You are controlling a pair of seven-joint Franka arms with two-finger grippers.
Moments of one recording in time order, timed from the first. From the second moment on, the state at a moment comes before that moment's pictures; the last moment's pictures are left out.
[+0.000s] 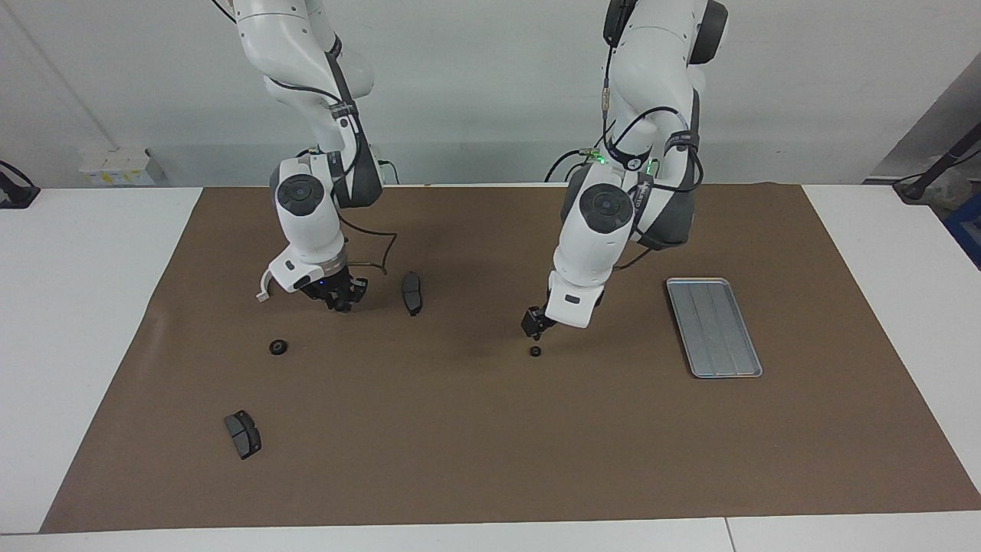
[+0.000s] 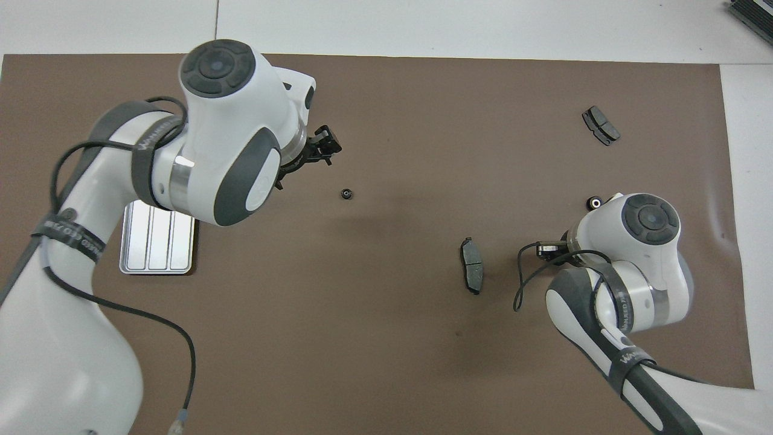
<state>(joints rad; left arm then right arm) -0.49 0.40 0.06 -1.43 -0.09 1.82 -0.82 0.06 0.11 0.04 -2.31 -0.10 2.33 0.24</state>
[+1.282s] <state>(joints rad) -0.36 0.23 0.07 -1.30 0.01 1.61 -0.78 0.38 0.30 0.07 -1.84 -0.03 2.25 0.55</state>
